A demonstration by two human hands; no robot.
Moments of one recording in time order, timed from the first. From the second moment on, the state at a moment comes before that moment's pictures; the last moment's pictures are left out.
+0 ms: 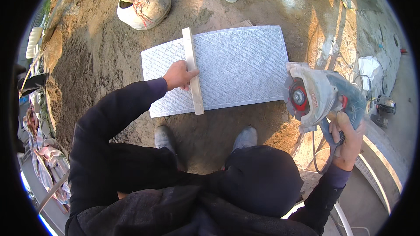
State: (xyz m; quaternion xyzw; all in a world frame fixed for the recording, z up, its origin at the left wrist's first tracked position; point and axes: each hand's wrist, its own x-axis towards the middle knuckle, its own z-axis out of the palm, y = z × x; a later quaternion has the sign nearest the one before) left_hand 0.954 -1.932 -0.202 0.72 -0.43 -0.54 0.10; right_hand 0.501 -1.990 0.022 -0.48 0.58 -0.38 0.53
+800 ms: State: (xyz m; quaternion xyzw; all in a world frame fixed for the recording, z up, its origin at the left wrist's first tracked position) left_hand 0.904 -1.959 -0.210 0.72 -0.45 -0.53 0.07; right_hand 0.439 -1.859 -0.107 -0.40 0.77 -0.11 0.49
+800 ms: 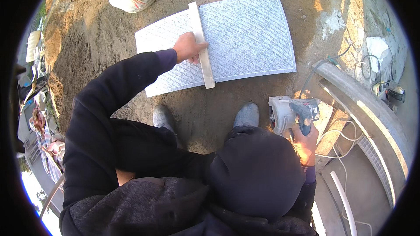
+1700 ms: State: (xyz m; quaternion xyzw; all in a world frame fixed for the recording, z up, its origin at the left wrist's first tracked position) left_hand 0.902 -1.961 -0.209 0.71 -0.42 -0.55 0.07; right_hand 0.445 -1.849 -0.111 -0.44 0.74 -0.13 0.49
